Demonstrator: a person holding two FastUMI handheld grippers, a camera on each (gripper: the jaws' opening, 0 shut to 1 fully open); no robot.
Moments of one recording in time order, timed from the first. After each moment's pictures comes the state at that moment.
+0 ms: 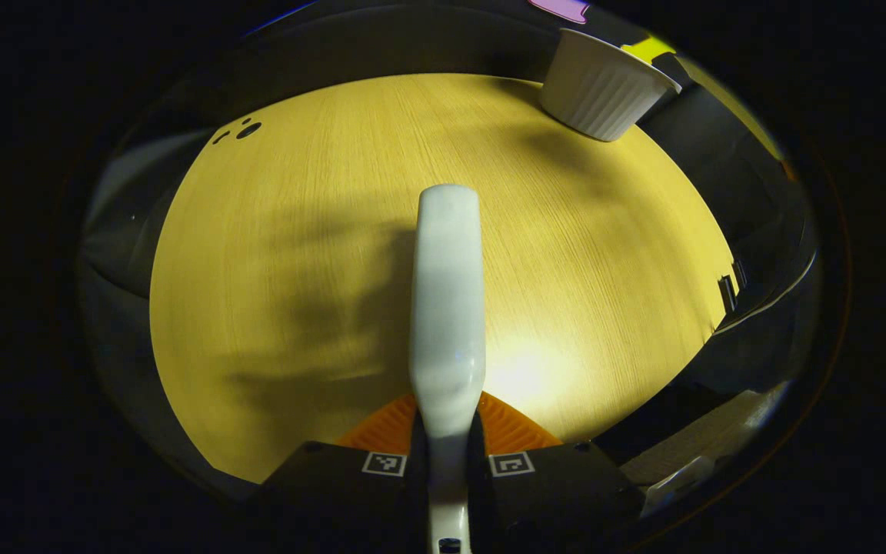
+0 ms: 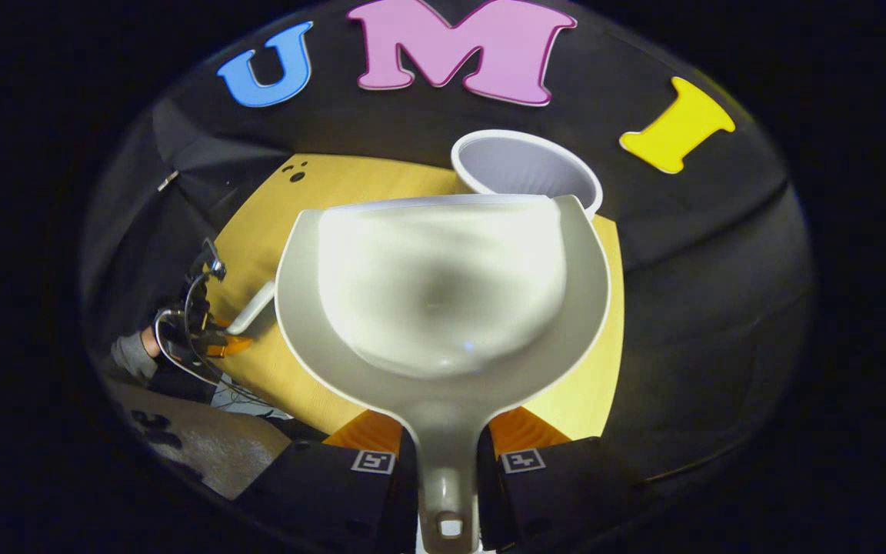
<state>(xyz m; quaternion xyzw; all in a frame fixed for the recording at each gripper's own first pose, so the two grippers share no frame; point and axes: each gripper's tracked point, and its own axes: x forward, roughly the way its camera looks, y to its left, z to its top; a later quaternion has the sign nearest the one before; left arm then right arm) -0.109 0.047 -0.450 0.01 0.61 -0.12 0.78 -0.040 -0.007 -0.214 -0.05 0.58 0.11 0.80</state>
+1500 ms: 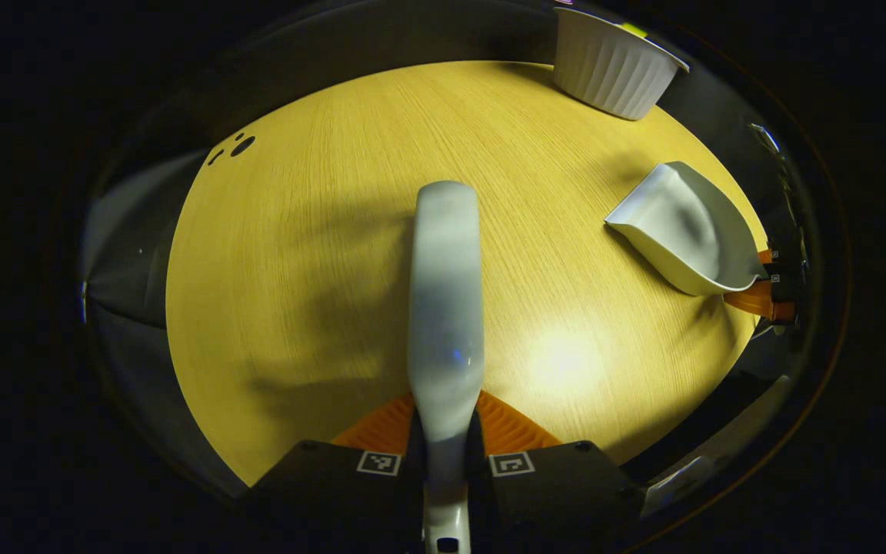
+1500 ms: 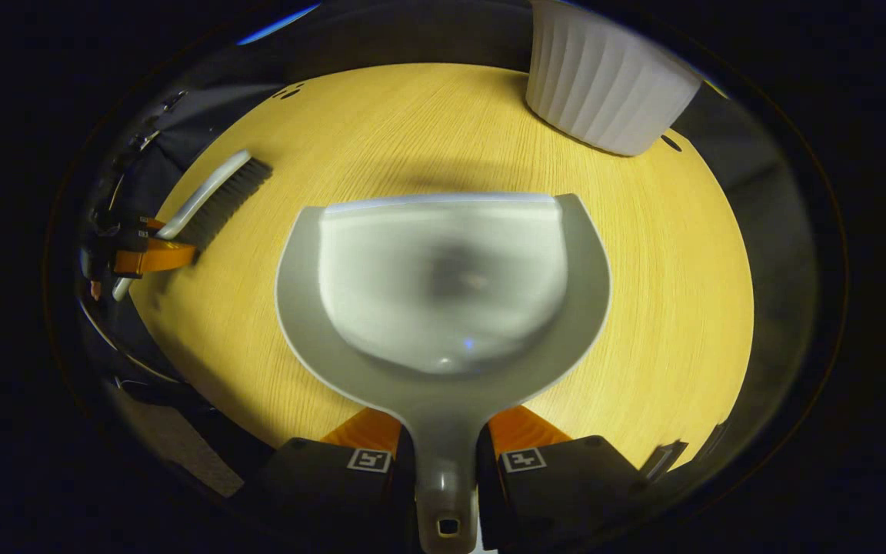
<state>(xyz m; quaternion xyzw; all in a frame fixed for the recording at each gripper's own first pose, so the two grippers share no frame) -0.111 0.038 -0.458 0.09 0.62 -0.11 0.77 -0.127 0.069 -0.459 -0.01 0.63 0.11 0.77</state>
